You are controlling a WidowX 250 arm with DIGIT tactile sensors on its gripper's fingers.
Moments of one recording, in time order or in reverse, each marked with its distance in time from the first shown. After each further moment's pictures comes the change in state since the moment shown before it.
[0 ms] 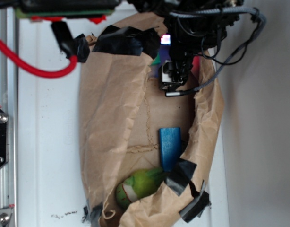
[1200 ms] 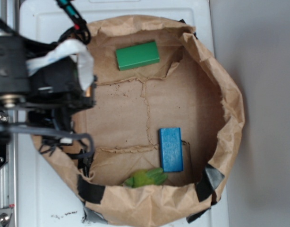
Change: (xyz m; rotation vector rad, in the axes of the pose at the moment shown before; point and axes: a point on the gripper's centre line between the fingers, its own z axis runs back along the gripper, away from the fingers) arm -0.113 -0.096 0.062 0.128 -0.124 -0.070
